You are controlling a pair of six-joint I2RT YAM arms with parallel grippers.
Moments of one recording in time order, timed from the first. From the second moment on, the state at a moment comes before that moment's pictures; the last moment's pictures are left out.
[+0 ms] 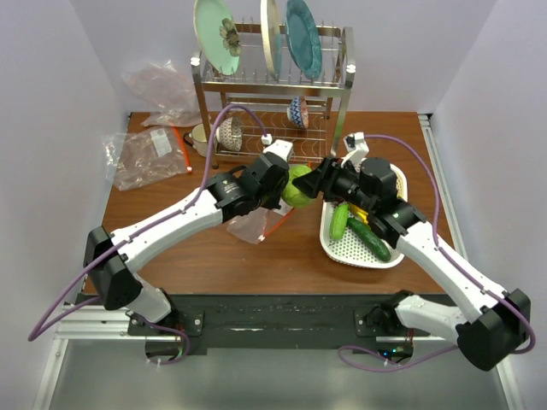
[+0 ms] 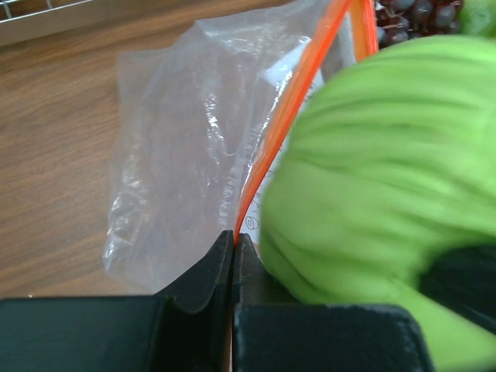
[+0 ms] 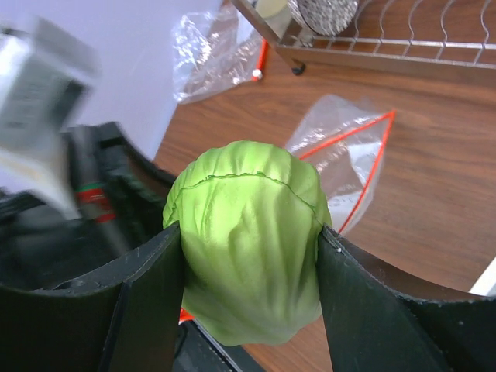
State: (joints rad) left arm -0.91 1.53 1.42 -0.68 -0.35 -0.43; right arm 0.54 1.08 0.92 -0.09 -0.21 0.66
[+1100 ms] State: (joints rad) left arm -0.84 1.45 1.49 -0.56 -0.06 -0.51; right arm 0.58 1.11 0.83 -0.07 -0.17 0.68
